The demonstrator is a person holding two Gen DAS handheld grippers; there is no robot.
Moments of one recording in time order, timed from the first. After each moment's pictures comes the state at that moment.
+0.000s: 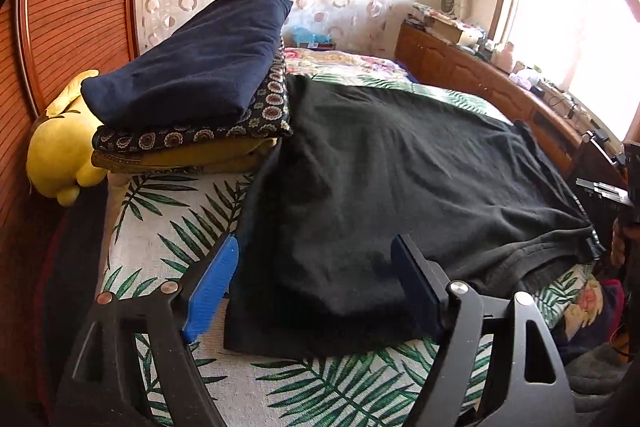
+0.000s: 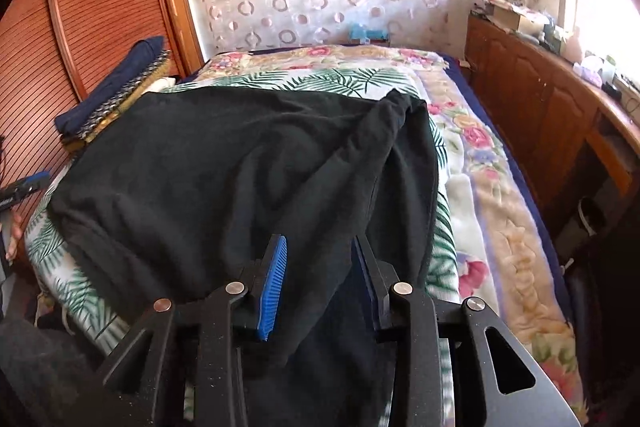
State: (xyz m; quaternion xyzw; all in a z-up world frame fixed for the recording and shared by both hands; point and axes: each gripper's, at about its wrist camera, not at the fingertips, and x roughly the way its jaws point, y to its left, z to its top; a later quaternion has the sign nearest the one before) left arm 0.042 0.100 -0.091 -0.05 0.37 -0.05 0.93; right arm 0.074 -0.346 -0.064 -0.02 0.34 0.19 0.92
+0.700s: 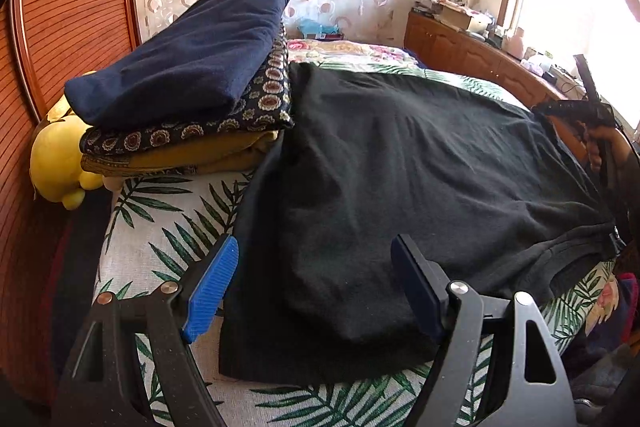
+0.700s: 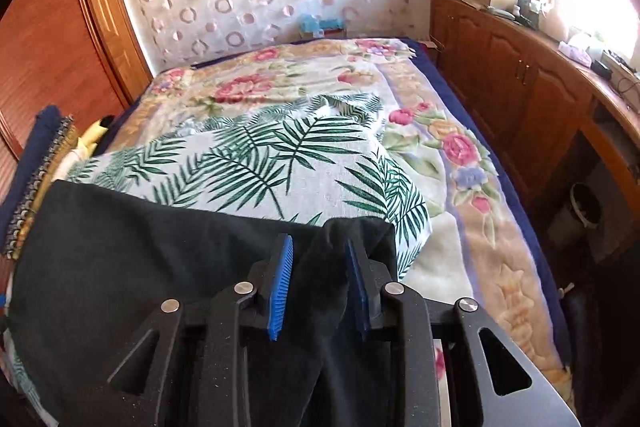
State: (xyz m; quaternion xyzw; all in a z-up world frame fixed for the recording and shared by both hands) left arm 0.062 0.095 -0.104 -0.02 0.39 -0.04 0.92; right arm 0.251 -0.327 -0.046 0.02 0.37 0.13 0.92
